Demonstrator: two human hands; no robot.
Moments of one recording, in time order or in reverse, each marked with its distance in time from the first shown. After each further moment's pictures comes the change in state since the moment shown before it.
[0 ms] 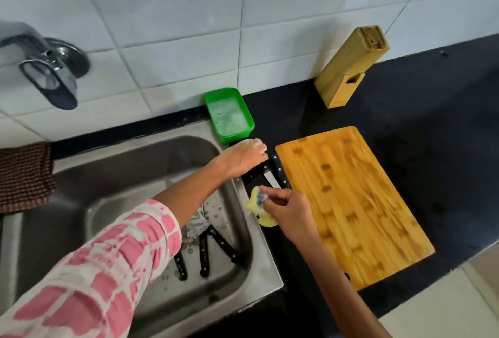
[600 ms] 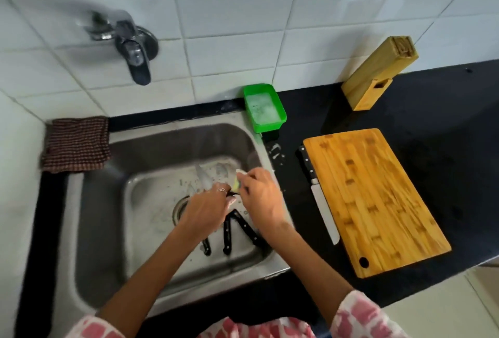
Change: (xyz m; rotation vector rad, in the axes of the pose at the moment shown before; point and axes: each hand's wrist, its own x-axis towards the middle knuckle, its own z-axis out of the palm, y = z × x) left_hand -0.193 0.085 -0.007 -0.368 -0.003 -0.816; right_hand -0.021 -0.016 0.101 -0.664 0.081 -0.579
